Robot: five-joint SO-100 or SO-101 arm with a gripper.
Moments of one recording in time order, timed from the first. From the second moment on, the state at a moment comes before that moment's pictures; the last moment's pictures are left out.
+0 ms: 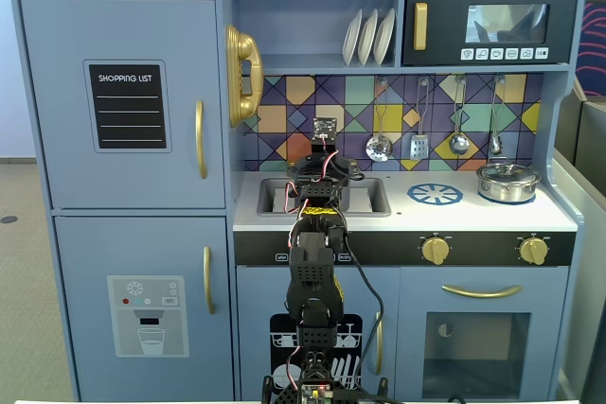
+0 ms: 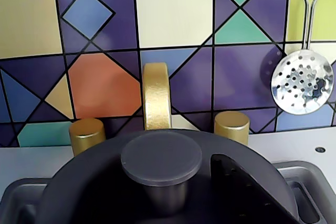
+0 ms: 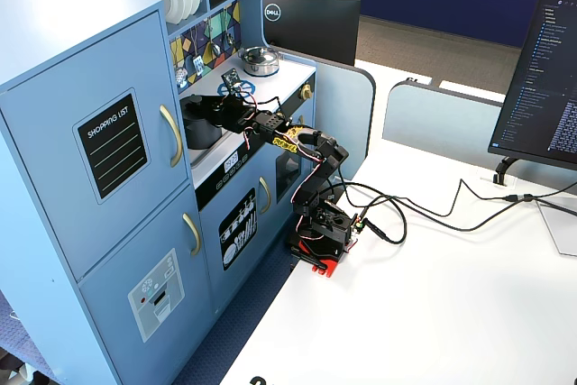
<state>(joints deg) 3.5 118.5 113.6 -1.9 -91.3</state>
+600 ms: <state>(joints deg) 1.8 118.0 108.2 -2.8 -92.1</state>
